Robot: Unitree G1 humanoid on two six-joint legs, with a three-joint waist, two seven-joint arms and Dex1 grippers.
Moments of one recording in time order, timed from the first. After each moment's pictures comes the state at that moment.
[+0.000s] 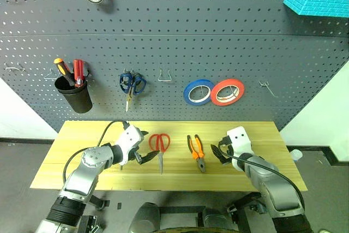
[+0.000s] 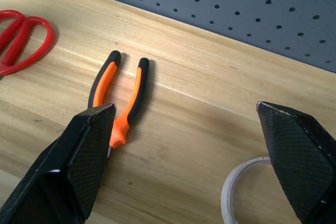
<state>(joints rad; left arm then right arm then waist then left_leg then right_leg) -0.04 0.51 -0.15 -0.02 -0.12 0.20 -0.82 0.08 -0.32 0.07 -0.29 0.09 0.70 0.27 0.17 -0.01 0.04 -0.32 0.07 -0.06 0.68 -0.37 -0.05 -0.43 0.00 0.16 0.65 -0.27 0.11</state>
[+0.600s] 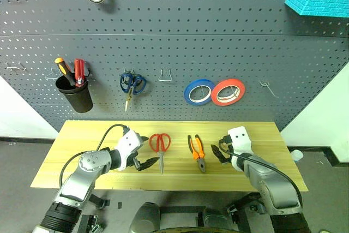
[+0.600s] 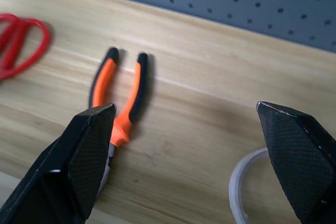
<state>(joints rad) -0.02 0.55 -0.16 -0.08 -0.15 0.24 -0.87 0.02 -0.29 0.05 -0.21 0.09 0.77 0.23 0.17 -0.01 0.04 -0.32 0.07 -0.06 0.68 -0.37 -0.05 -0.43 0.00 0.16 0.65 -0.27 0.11</state>
